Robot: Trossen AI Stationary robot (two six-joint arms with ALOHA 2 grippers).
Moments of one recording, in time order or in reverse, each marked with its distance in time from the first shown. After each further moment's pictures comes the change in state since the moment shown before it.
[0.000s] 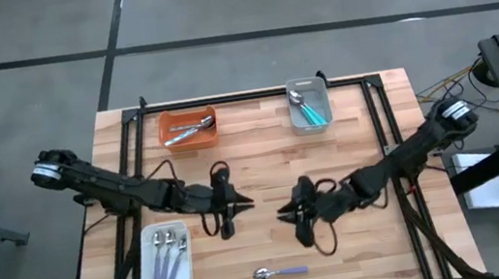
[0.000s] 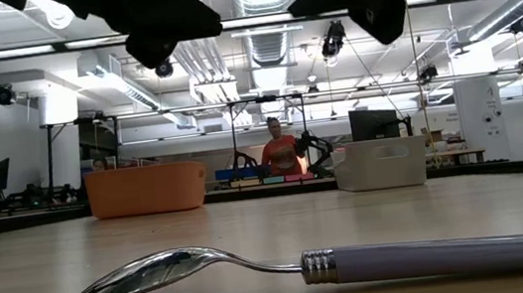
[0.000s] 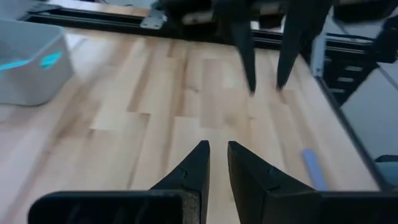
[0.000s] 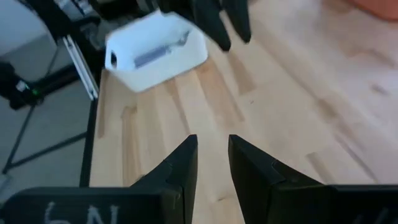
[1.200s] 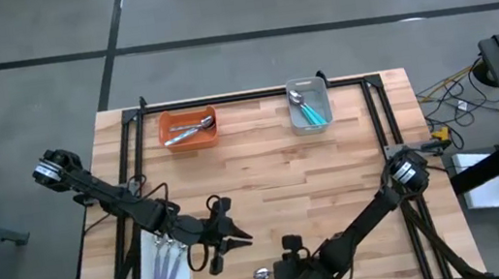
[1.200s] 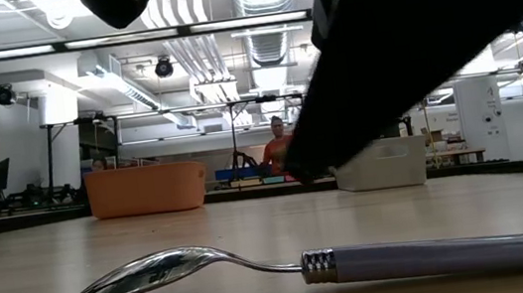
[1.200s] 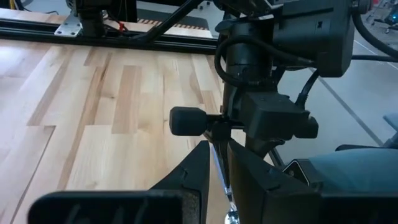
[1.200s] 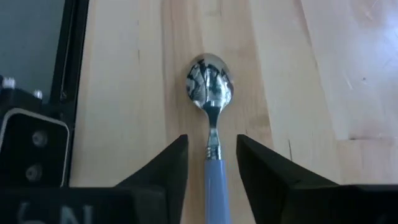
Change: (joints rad) left arm -0.240 0.031 0.051 0.046 -0.016 -0.068; right arm 0.223 0.649 0.634 -0.469 -0.023 -0.046
